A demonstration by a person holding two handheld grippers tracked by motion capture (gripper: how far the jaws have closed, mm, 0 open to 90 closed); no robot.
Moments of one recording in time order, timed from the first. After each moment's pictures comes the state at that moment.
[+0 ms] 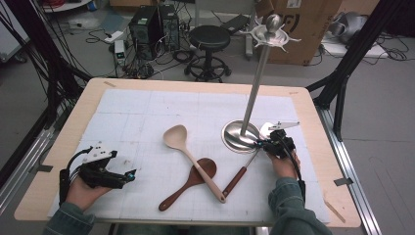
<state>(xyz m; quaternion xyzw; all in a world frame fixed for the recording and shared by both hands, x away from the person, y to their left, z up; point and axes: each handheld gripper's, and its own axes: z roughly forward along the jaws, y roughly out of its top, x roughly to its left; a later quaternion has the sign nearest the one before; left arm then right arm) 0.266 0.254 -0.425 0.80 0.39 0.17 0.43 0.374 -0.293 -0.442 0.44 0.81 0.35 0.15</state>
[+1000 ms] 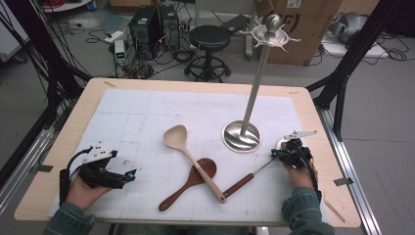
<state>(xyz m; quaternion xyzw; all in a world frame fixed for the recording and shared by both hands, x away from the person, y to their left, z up) 0.266 0.253 -0.424 0.80 0.39 0.18 0.43 0.343 -0.335 -0.441 0.46 0.81 0.33 0.13</state>
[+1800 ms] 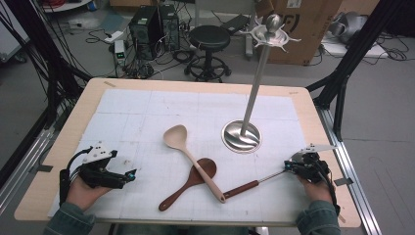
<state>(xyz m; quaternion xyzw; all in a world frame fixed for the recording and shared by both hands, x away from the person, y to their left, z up) 0.265 0.253 -0.423 0.80 0.39 0.18 0.43 0.300 -0.373 -0.442 0.47 0.81 0.34 0.12</state>
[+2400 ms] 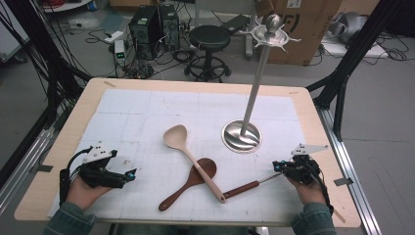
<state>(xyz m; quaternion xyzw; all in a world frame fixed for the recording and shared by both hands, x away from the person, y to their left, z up) 0.266 0.253 -0.424 0.80 0.39 0.18 0.43 0.291 -0.339 -0.429 0.40 0.83 0.38 0.11</state>
